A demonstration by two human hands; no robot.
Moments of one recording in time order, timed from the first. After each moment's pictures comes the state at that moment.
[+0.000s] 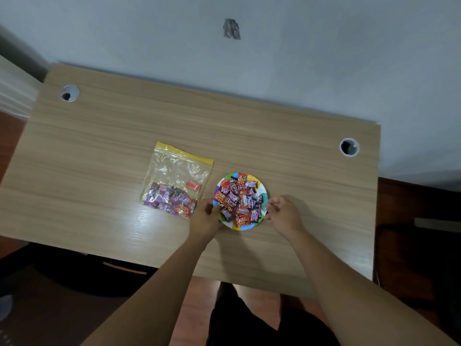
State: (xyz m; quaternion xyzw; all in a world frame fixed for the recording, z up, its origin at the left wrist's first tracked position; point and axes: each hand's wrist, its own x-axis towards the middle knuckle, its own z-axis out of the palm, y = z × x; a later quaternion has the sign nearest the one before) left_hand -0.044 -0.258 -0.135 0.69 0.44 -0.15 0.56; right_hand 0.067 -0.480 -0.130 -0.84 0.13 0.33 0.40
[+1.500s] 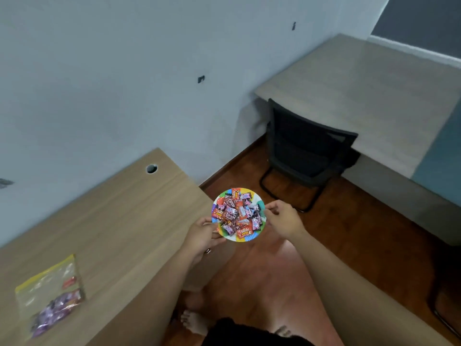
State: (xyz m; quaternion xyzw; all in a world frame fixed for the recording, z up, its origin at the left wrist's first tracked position) left_hand -0.162 -0.636 0.053 0.68 0.11 -0.40 0.60; right_hand -0.271 -0.866 0.061 -0.81 0.38 0.02 0.44
